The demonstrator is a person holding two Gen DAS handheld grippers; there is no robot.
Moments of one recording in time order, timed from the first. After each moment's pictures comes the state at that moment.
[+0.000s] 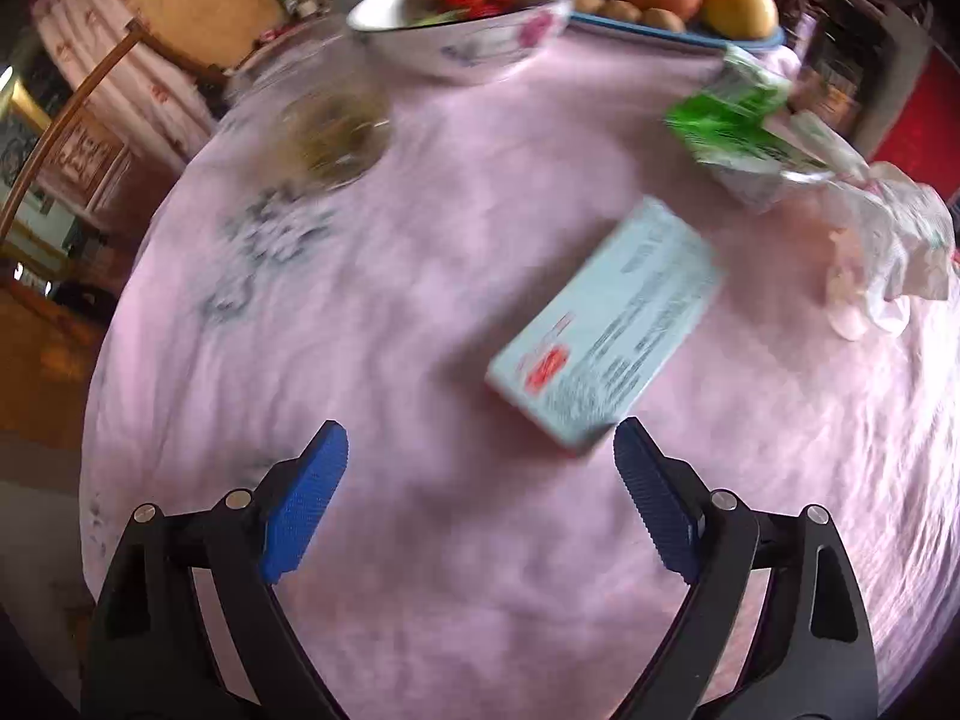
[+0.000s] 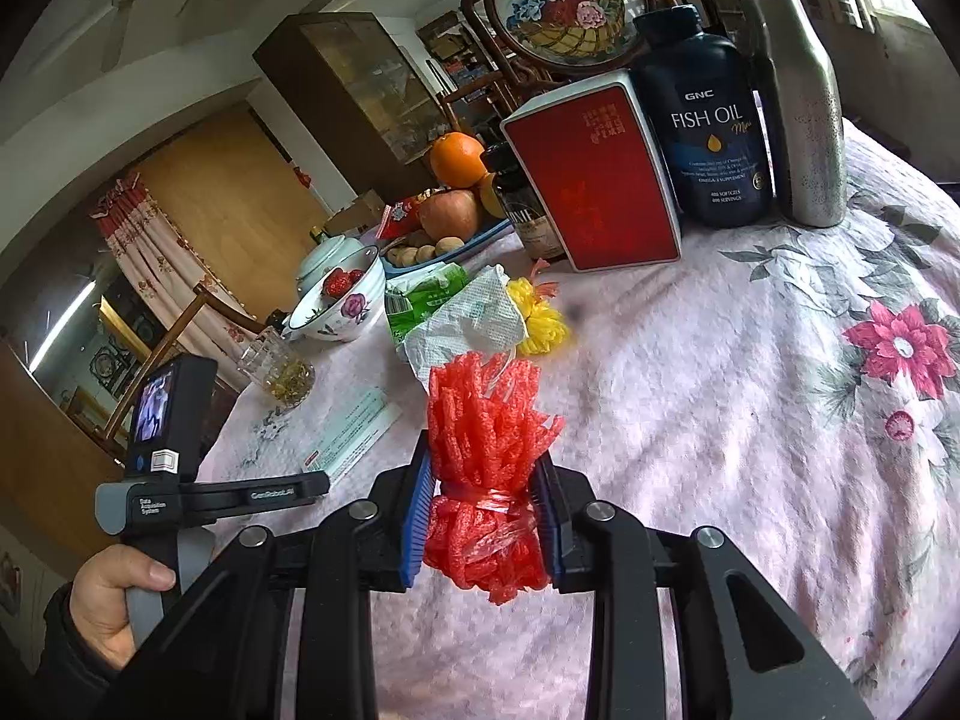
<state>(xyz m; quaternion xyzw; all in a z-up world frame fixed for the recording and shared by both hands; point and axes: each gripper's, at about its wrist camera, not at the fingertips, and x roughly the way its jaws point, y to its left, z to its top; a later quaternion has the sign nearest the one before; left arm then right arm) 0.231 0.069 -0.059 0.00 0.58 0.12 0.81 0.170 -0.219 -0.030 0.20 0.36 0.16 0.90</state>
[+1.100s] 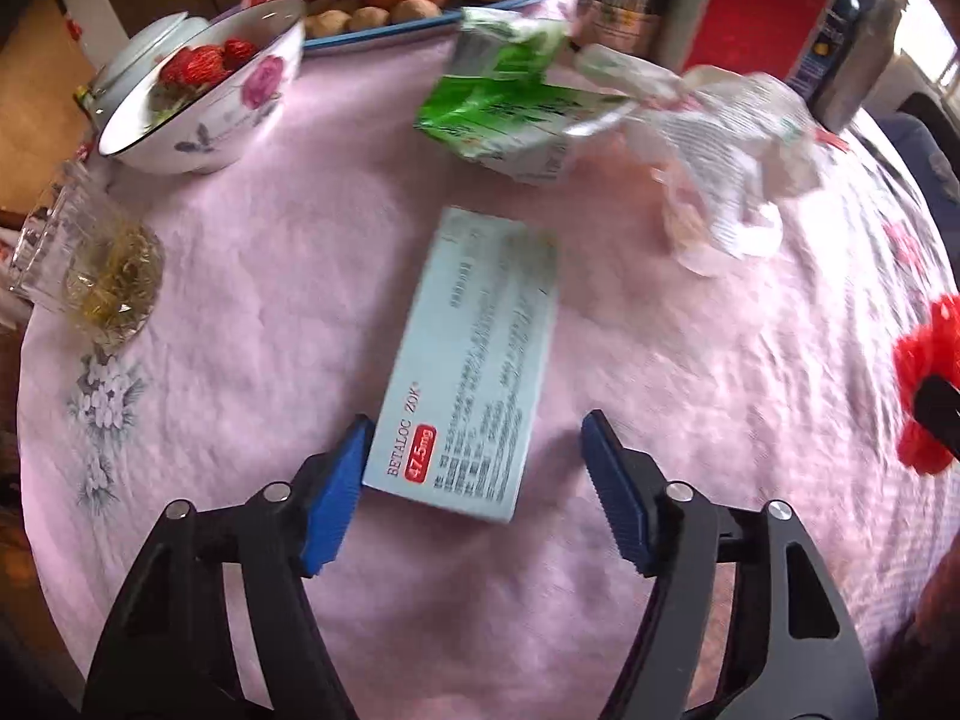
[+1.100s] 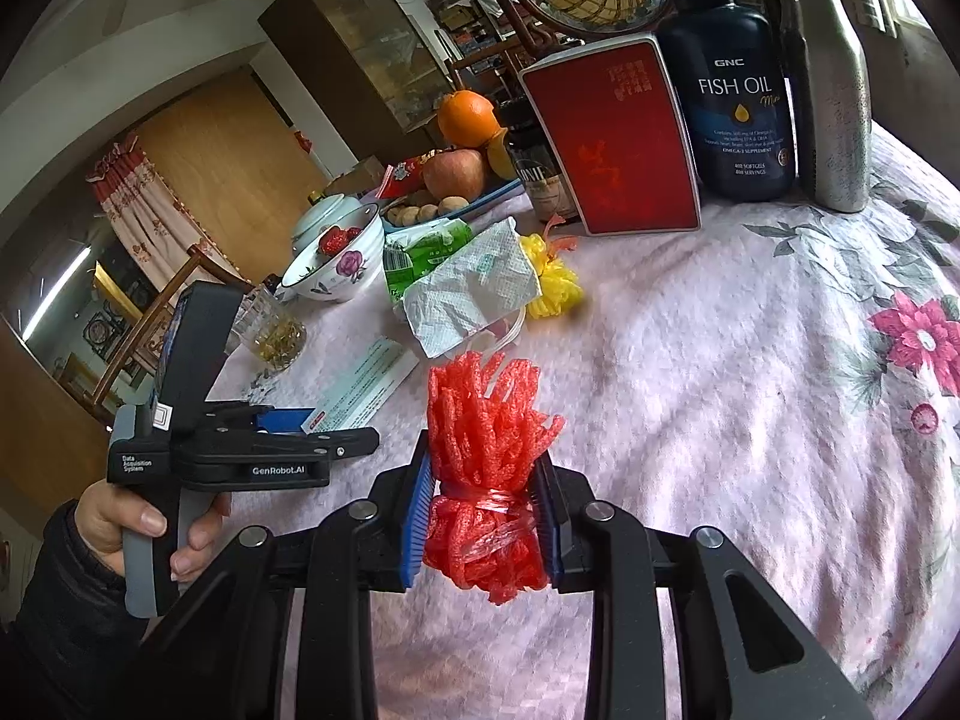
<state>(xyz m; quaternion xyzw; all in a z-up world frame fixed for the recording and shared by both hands) 0.293 0.019 -0.082 0.10 0.57 -0.12 0.80 0.184 -0.204 -0.045 0.18 0.39 0.17 0.89</state>
